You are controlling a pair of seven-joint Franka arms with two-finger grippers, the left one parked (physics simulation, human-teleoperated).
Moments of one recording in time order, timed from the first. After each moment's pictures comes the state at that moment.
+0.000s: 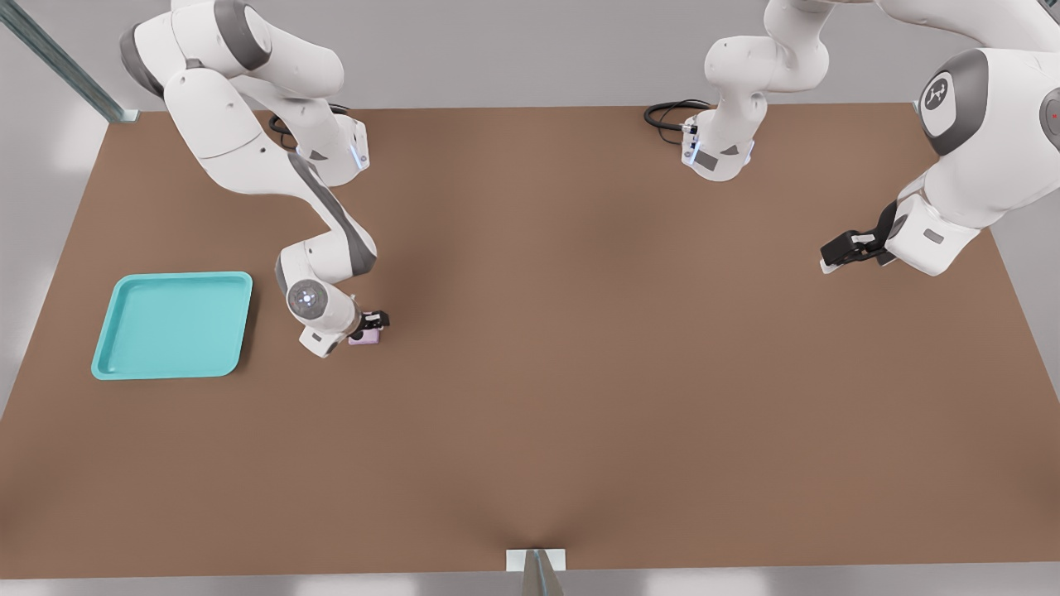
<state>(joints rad) -0.08 0.45 0.33 -2.22 -0.18 2.47 0.21</state>
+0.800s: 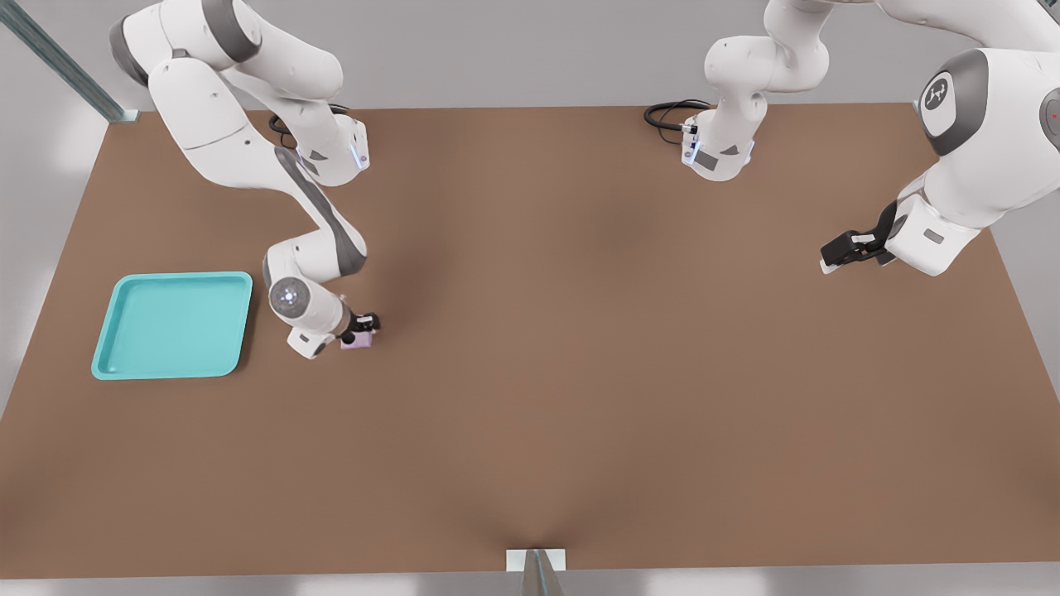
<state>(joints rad) -0.20 0.40 0.41 -2.21 -0.17 2.45 0.18</state>
